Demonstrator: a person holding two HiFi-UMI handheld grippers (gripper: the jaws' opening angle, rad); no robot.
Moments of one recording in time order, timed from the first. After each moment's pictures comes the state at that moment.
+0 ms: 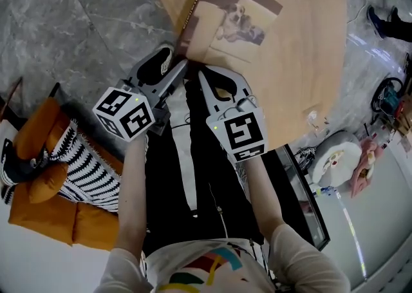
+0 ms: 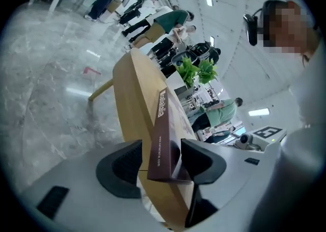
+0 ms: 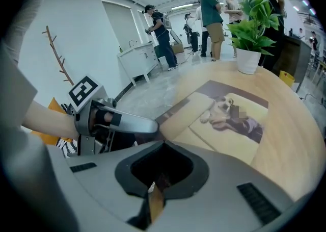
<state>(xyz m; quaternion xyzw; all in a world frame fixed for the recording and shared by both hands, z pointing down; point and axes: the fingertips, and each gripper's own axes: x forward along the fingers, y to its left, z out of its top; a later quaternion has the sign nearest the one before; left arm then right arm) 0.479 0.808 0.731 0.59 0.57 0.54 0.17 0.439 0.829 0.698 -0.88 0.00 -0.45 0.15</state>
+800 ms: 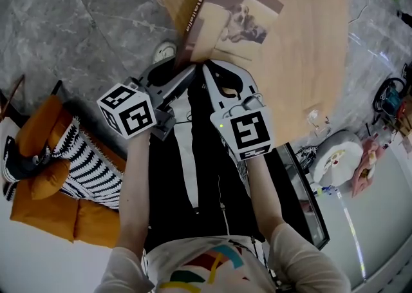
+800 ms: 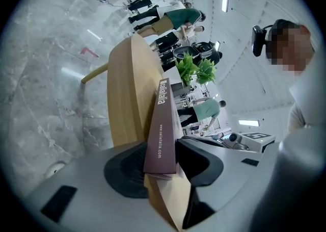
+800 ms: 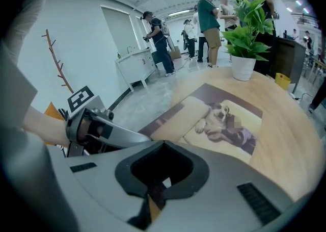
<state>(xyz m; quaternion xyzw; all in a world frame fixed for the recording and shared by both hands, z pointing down) 0.459 0.815 0.718 0.52 0.57 0.59 0.23 0.452 0.845 0.686 -0.89 -0.01 -0.42 0.16</state>
